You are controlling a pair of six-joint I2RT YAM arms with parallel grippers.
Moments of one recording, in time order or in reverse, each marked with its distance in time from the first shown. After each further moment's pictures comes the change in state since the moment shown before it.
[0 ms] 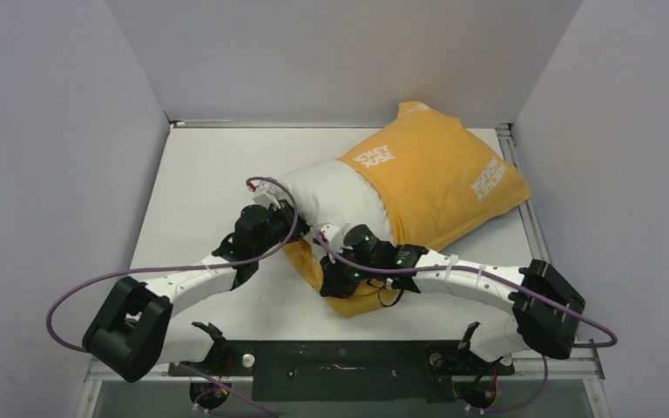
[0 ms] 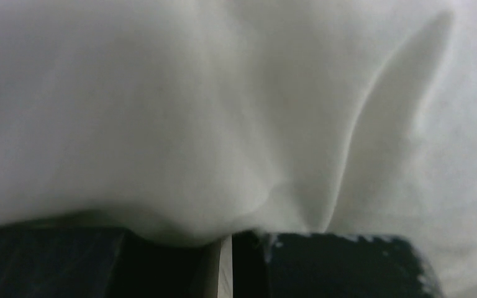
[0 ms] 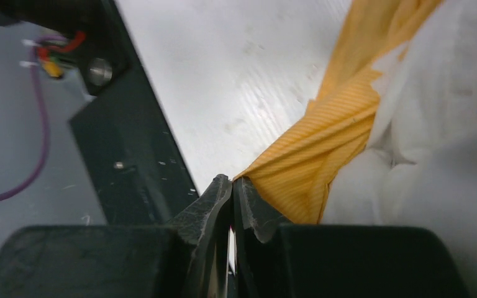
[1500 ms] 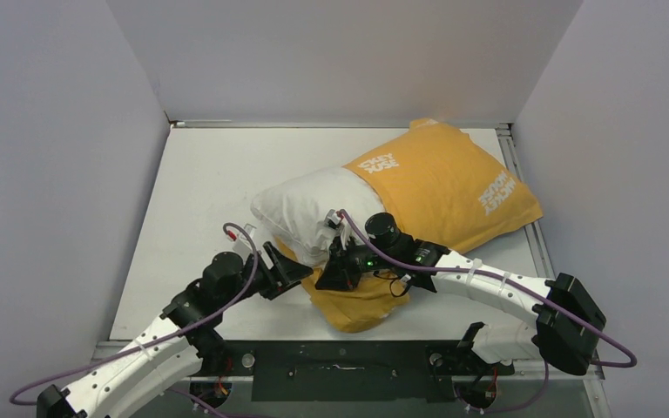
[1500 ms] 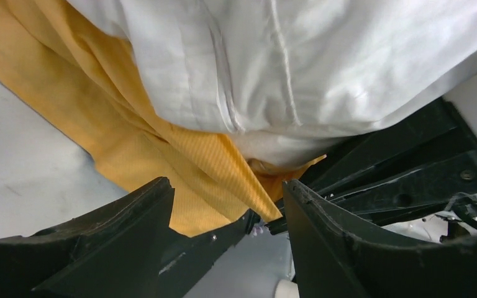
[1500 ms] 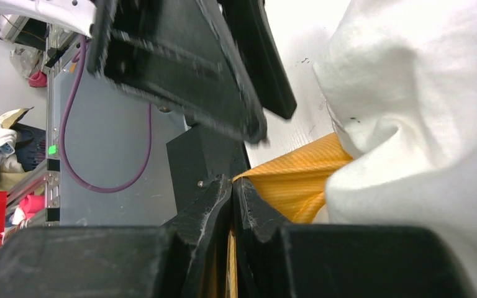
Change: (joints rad) left arm -0.136 -0.714 -0.138 -0.697 0.066 -0.381; right arm -0.085 -0.156 -0.038 0.183 -0.275 0.130
